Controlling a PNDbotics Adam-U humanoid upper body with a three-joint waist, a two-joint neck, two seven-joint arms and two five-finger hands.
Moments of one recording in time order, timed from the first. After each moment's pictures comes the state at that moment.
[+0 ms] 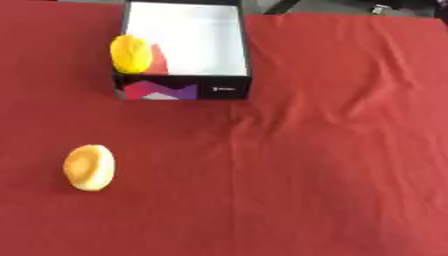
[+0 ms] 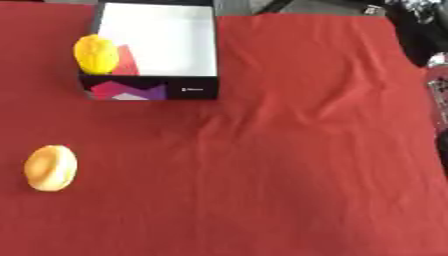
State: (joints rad) left arm -0.43 1.07 -0.11 -1.94 -0.07 -0.01 -0.32; right arm -0.27 -0.67 -0.20 -1.98 -0.67 -0.11 0.18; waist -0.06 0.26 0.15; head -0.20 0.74
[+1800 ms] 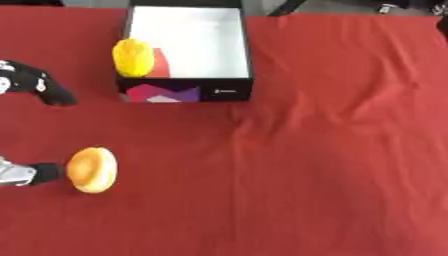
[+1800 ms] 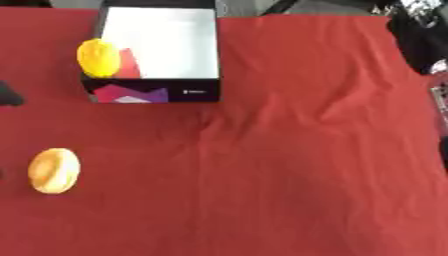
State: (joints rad) left arm -0.68 1.04 -0.50 -1.99 -0.16 0.17 -0.59; right arm -0.29 -0.66 -0.18 -1.94 -0.63 -0.06 0.20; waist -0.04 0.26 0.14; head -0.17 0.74
